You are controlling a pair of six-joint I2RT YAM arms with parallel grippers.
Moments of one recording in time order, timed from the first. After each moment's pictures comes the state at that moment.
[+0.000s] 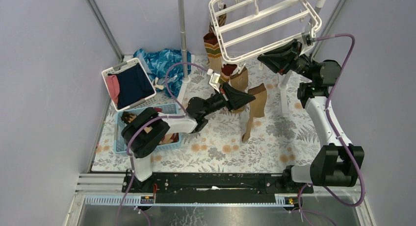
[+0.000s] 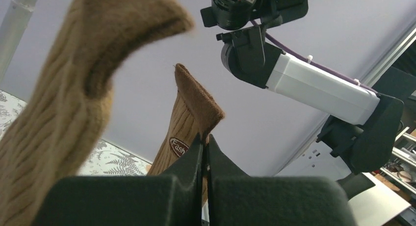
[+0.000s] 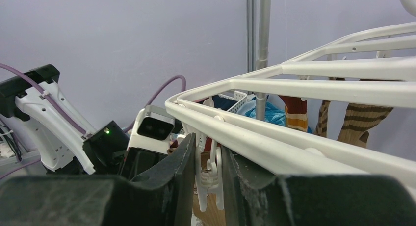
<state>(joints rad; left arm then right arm) -0.80 1.83 0.94 1.46 0.42 -0.96 -0.03 1.34 1.12 0.93 -1.13 0.75</state>
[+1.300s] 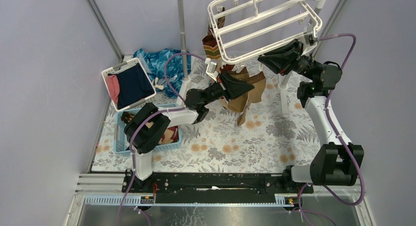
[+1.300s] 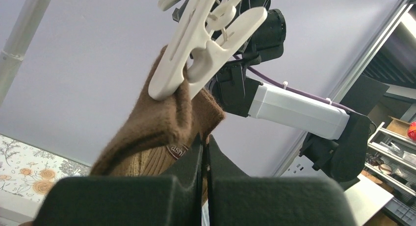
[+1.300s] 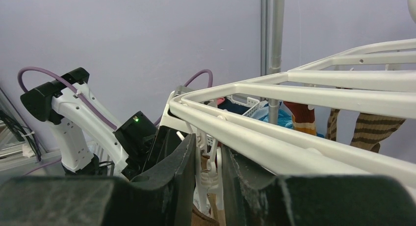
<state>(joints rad) -0.72 1.90 1.10 1.51 0.49 -1.08 -0.03 1.34 1.12 1.05 -1.14 0.87</state>
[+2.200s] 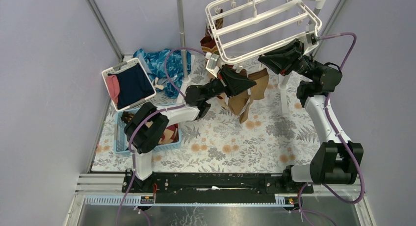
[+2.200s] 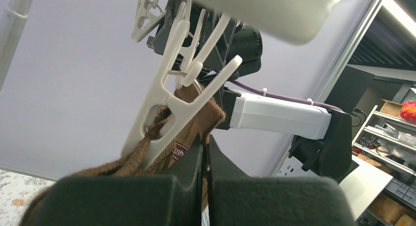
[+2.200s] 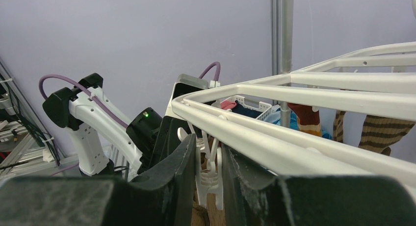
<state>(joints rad) -0.72 1.90 1.19 1.52 0.55 -1.07 -0.03 1.36 1.12 1.16 -1.14 1.02</state>
